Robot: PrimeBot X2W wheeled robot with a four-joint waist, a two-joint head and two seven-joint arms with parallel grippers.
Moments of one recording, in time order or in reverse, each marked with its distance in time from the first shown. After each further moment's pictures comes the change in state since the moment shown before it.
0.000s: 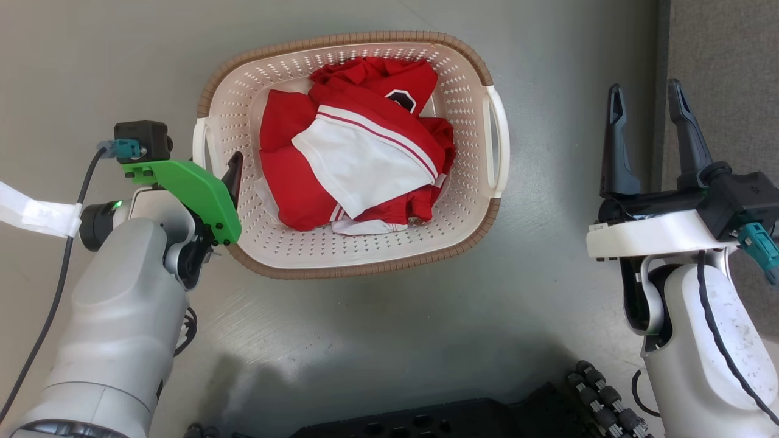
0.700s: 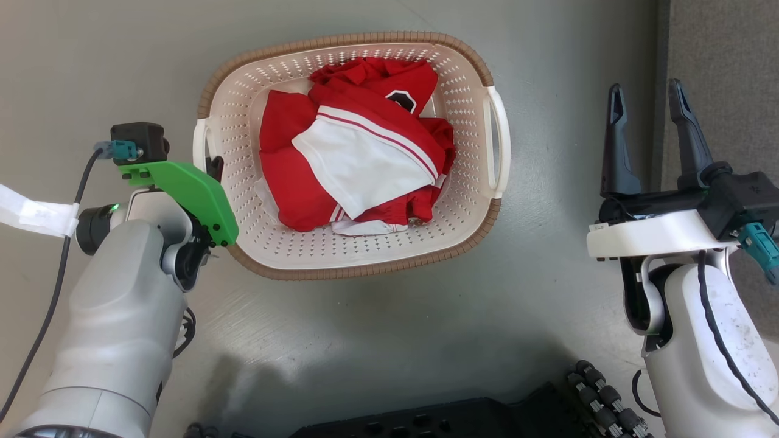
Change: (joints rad) left arm 0.019 0.000 0.052 -0.029 0.035 0.000 0.034; right arm 0.000 -0.001 0.000 -0.001 0.000 0.000 0.000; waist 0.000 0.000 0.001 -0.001
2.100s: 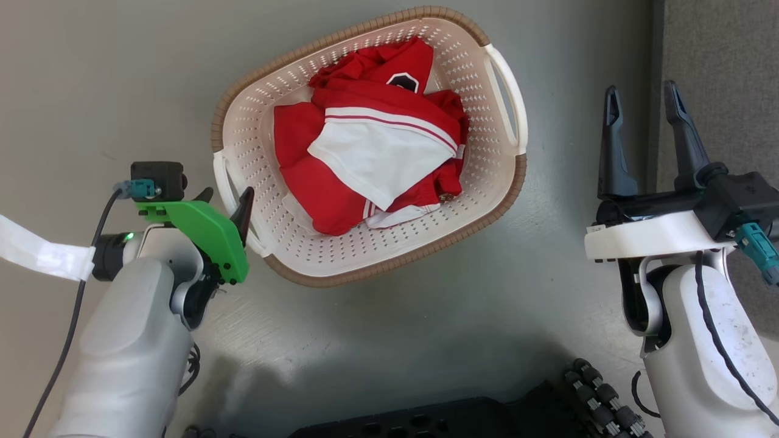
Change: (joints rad) left arm 0.172 0.019 0.034 -0.201 0.078 0.007 0.024; right arm -0.001 -0.005 0.010 0.005 0.003 0.001 0.000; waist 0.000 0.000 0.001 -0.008
